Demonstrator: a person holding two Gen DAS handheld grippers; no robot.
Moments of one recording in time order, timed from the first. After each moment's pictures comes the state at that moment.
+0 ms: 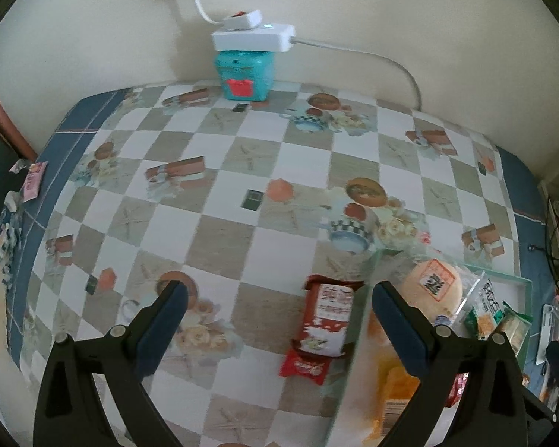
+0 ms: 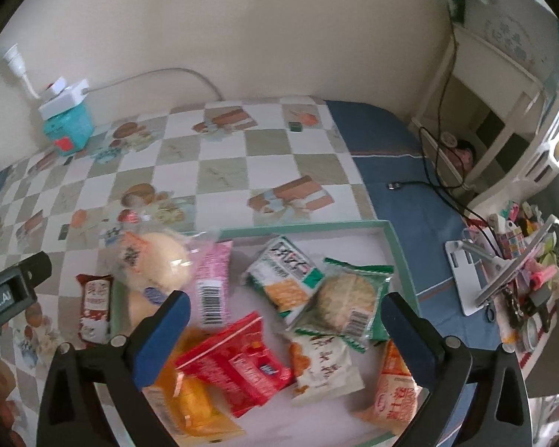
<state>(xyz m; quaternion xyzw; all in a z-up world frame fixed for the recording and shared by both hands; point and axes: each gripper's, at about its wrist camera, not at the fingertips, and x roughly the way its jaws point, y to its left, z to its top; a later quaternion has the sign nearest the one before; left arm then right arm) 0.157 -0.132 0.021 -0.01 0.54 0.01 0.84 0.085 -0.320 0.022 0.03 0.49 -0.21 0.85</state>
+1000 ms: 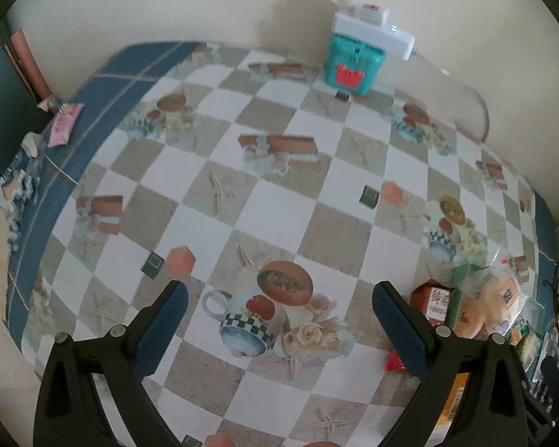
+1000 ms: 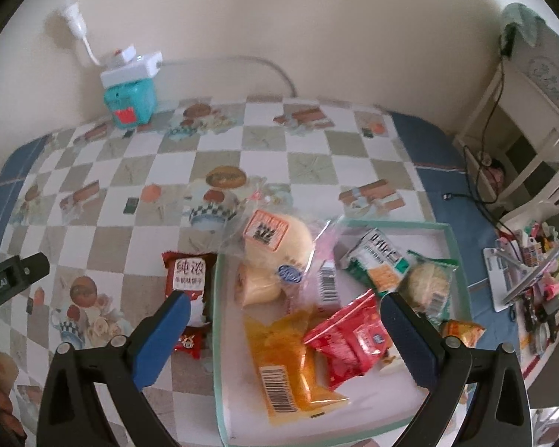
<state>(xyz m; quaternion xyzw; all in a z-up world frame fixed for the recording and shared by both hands) 0.155 -0.011 -0.002 -0.09 0.57 0.05 0.81 0.101 -0.232 0.013 0.01 0.51 -0.17 0.84</state>
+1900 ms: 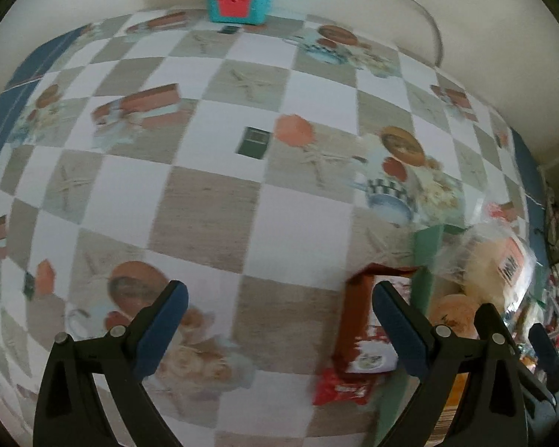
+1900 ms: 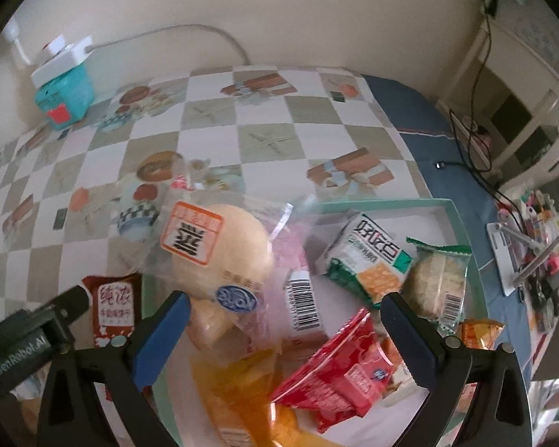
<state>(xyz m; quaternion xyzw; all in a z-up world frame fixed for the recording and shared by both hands) 0.185 -0.105 -0.067 -0.06 0.62 -0.07 0.78 0.126 -0.282 -0.031 0.04 0.52 -0.23 0.82</state>
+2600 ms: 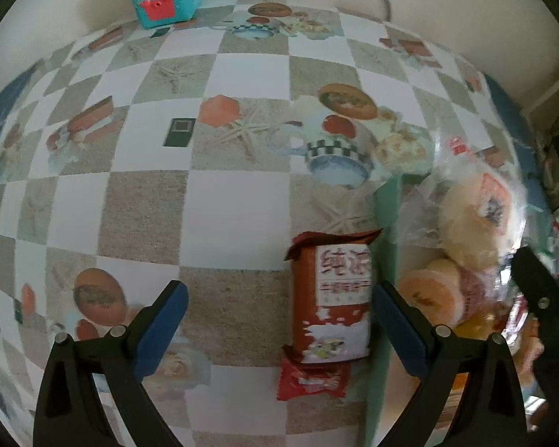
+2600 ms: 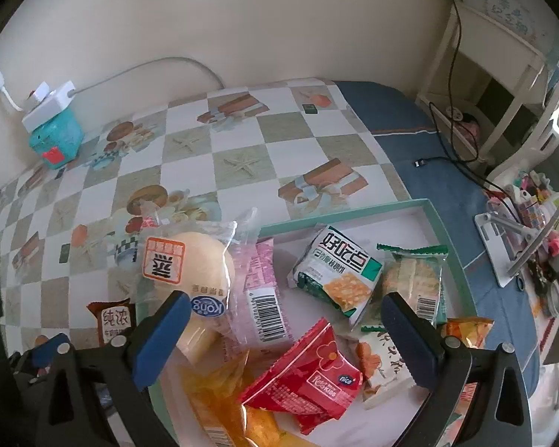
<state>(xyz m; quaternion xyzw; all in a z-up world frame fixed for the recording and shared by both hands) 0.184 -0.158 -0.080 0.02 0.62 -0.11 0.77 0.116 -0.300 -0.011 0.08 0.50 -0.24 0.83</state>
